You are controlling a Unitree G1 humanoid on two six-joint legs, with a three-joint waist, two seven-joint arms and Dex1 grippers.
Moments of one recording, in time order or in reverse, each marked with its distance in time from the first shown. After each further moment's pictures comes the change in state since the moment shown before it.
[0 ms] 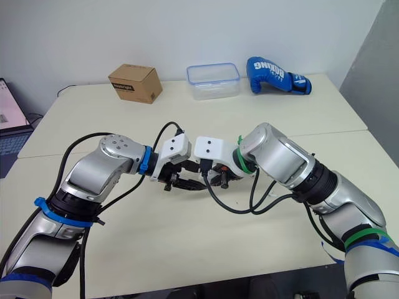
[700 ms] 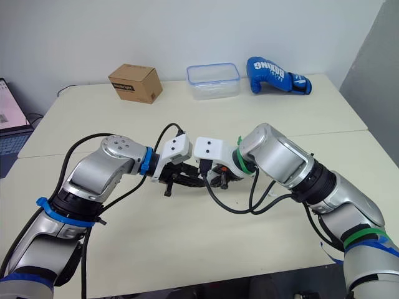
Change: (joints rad) left arm -0.001 -0.007 0.001 0.001 0.002 0.026 0.000; right arm 0.000 0.008 -0.001 0.006 0.000 0.018 0.007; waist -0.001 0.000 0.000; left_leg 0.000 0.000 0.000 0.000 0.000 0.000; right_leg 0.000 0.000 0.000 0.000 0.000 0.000
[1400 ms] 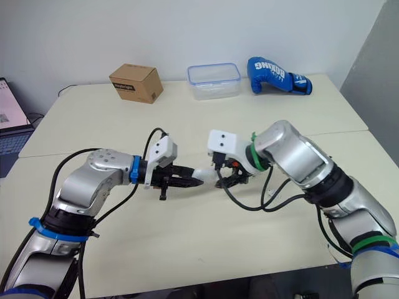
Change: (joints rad) left arm 0.211 -0.019 0.201 -0.040 -0.100 -0.099 0.066; right arm 0.123 -0.096 -0.169 -0.050 0.047 -0.085 0.045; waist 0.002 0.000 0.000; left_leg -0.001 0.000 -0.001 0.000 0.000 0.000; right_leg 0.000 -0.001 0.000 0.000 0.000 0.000
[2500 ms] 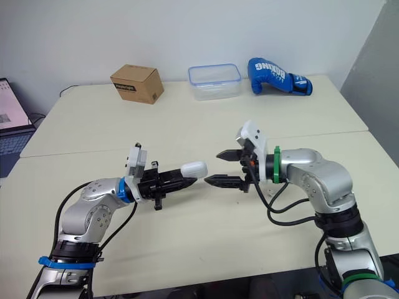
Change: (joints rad) left arm 0.211 -0.162 0.171 0.045 -0.185 -0.228 -0.006; right arm 0.299 0.167 -0.387 -0.076 0.316 -0.041 -0.213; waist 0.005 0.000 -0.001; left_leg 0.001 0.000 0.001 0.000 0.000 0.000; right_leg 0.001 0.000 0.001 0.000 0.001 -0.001
